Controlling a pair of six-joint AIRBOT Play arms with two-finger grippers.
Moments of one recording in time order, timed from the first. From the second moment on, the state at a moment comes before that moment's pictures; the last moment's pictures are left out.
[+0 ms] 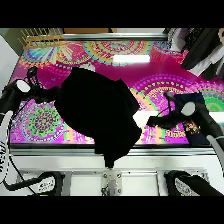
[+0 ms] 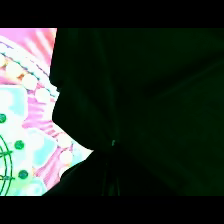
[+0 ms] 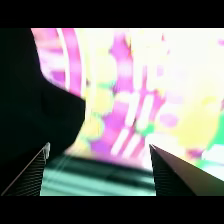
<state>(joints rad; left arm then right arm) 0.14 -1.38 1.17 1.28 -0.95 -1.60 0.03 -1.11 0.72 -1.13 1.10 1.51</state>
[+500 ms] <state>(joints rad) 0.14 -1.38 1.17 1.28 -0.95 -1.60 0.22 -1.20 0.53 -0.83 0.80 1.47</state>
